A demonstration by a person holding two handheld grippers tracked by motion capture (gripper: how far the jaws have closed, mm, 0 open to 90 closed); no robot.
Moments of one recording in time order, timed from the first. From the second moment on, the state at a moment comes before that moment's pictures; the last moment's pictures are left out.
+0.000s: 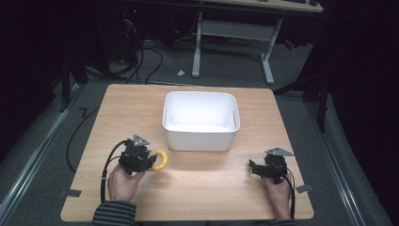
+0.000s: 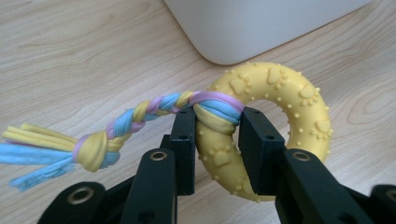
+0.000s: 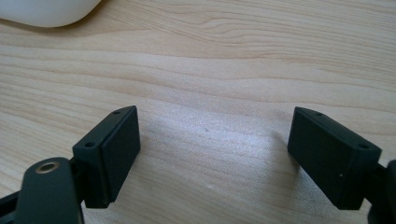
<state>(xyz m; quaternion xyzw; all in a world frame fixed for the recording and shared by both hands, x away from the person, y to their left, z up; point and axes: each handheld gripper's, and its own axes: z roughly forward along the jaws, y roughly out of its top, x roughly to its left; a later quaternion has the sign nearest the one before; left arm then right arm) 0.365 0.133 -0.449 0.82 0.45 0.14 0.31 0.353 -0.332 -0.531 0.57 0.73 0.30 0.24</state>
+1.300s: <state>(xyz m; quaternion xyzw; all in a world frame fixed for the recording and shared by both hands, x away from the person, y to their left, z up) 0.364 0.137 -0.378 0.82 0.43 0.12 0.34 0.354 -0.331 -0.531 0.56 0.73 0.30 0.24</state>
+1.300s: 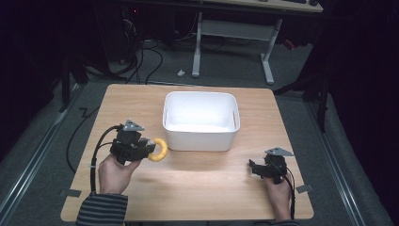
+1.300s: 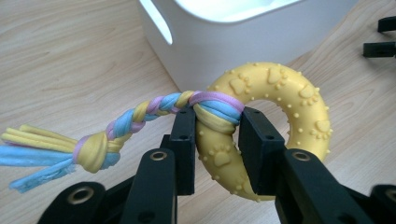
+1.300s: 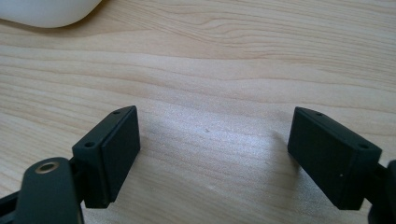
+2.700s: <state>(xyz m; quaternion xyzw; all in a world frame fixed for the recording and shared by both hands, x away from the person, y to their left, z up) 0.420 0.080 -0.318 0.84 0.37 0.12 0.38 0.354 -0.331 -0.531 0.56 0.73 0.30 0.24</state>
